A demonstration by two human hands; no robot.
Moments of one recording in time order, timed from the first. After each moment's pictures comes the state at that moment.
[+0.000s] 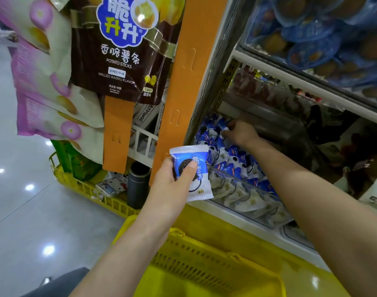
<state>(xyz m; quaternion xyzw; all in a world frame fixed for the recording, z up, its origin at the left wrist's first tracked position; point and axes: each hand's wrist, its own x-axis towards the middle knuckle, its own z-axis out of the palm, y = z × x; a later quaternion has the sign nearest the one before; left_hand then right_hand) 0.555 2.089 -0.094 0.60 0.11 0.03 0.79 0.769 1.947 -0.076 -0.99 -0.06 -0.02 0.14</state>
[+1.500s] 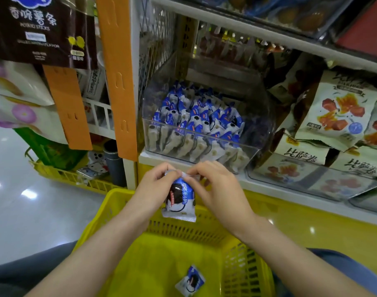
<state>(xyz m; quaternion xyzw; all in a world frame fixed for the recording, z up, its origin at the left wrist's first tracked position) 0.523 2.038 -0.138 0.70 0.08 -0.07 0.70 0.532 1.895 -0.132 -0.91 -0.26 -0.15 0.27</state>
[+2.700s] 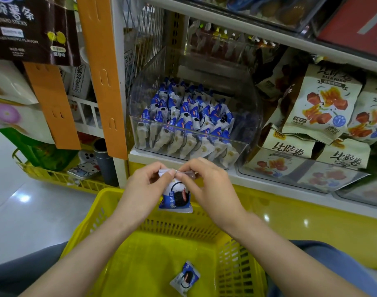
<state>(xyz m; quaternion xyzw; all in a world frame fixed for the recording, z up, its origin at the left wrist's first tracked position) 0.519 2.037 -0.146 0.78 -0.01 0.02 0.63 0.528 1.891 -0.130 -0.90 -0.21 -0.11 0.36</state>
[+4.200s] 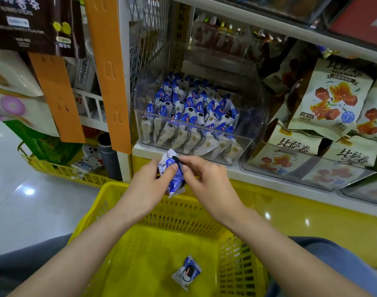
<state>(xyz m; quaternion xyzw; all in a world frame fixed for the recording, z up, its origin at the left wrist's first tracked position) 0.522 2.039 -0.151 0.80 0.03 -0.02 0.60 0.528 1.899 -0.136 -0.89 -0.16 -0.03 0.43</state>
